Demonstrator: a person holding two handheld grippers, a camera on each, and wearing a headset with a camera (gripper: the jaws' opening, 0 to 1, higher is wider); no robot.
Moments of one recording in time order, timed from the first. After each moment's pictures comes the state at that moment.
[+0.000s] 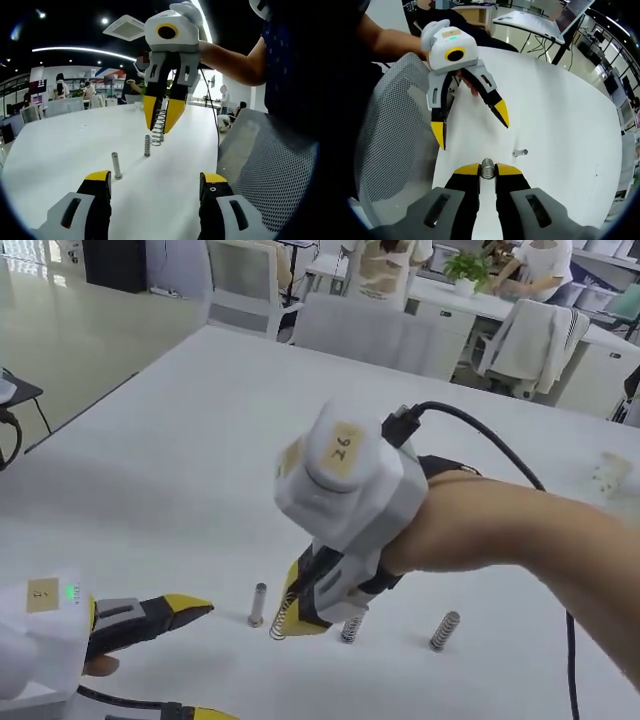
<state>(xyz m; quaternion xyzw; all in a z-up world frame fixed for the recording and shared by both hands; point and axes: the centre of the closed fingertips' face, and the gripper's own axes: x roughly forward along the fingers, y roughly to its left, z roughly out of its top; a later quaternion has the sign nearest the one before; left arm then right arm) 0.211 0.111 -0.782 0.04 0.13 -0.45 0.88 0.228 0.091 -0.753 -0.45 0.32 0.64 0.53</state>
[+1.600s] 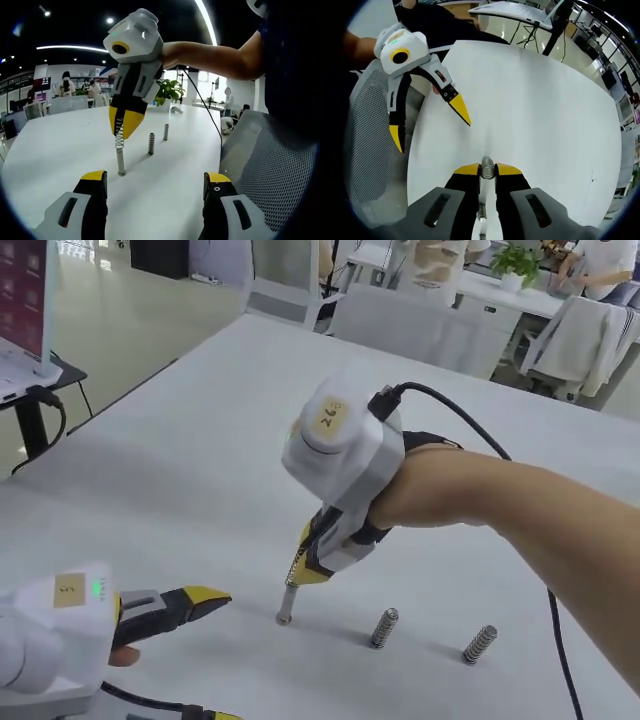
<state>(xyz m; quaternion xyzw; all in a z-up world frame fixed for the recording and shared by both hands) 0.215 0.122 -0.787 0.03 0.13 -0.44 0.89 0.287 0.124 -0.780 -0.46 0.34 0.62 0.53</state>
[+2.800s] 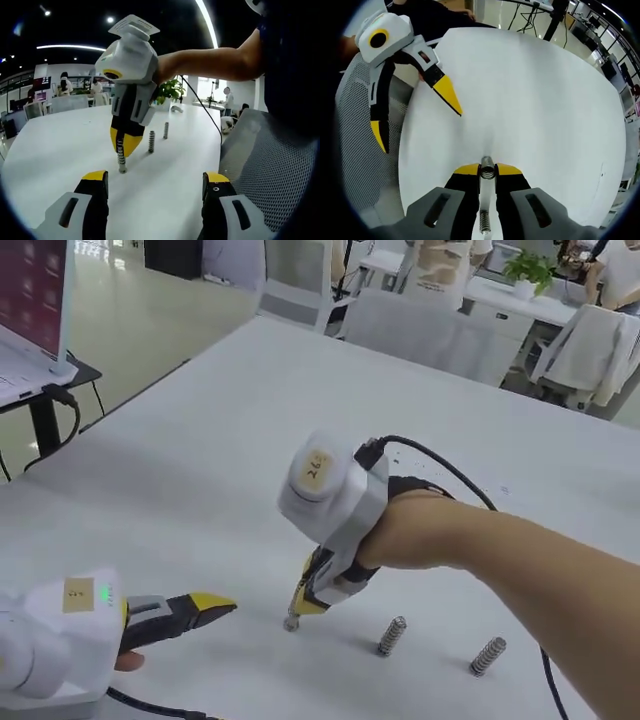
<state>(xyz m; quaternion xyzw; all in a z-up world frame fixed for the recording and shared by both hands) 0.213 0.124 -0.792 0.03 0.13 -0.44 0.89 0.291 0.123 -0.824 -0.47 0.37 0.60 0.53</state>
